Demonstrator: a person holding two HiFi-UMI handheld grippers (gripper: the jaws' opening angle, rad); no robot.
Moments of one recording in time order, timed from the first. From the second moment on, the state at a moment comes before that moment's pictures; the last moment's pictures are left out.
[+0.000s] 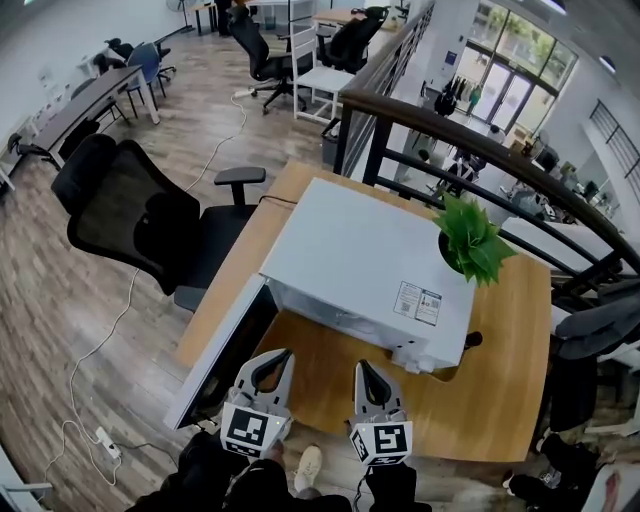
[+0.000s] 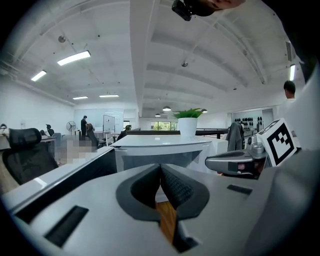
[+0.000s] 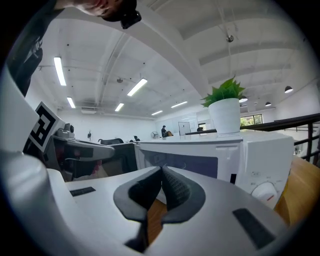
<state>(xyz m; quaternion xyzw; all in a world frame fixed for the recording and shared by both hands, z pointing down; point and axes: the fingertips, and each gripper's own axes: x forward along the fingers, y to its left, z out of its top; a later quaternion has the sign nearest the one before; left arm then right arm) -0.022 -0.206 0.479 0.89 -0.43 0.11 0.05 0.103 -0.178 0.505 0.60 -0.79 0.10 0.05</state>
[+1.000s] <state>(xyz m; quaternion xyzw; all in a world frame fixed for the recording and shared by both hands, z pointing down) -0.010 -0.275 0.553 0.90 -0.41 0.15 0.09 0.091 -0.277 0.598 0.56 -0.81 0.16 0.07</state>
